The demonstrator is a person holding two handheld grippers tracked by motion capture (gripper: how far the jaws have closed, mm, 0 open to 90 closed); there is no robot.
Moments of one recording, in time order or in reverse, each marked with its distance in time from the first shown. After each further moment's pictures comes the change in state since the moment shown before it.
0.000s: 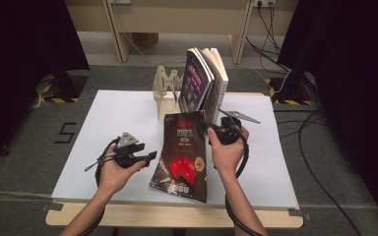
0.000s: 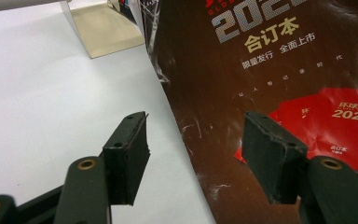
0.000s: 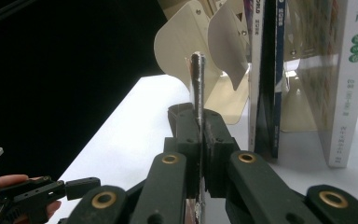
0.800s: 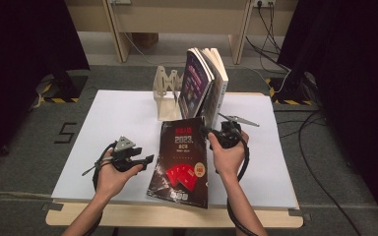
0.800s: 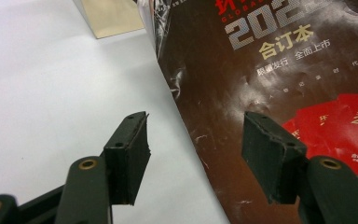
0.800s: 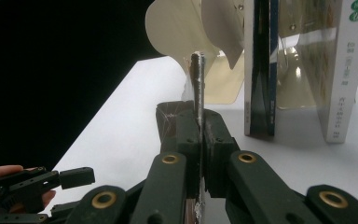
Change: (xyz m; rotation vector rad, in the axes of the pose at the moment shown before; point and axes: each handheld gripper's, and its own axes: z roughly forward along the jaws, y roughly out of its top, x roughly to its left) left arm 0.005 -0.014 -0.001 0.022 0.007 -0.024; right arm -0.010 -0.012 0.002 0.059 0.000 0.022
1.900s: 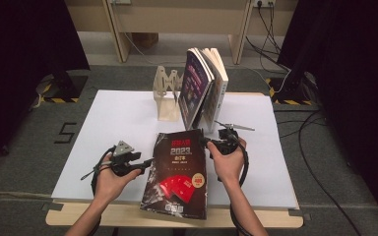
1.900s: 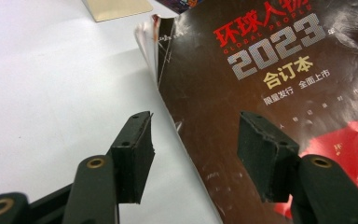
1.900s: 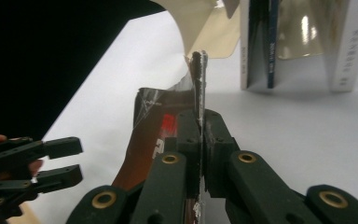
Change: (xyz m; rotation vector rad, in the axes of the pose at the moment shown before) left arm 0.001 -0.015 -0.002 0.023 0.004 -0.003; right arm -0.014 -0.022 0.009 0.147 -0.009 0.017
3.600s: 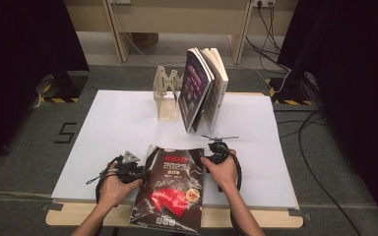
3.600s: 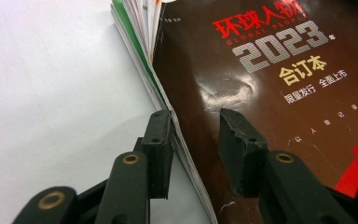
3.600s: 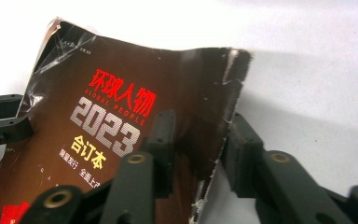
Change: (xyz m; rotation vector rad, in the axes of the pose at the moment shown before) left arm -0.003 -0.033 0.020 0.165 0.019 0.003; right arm -0.030 -0.041 0.048 0.301 -0.073 -0.011
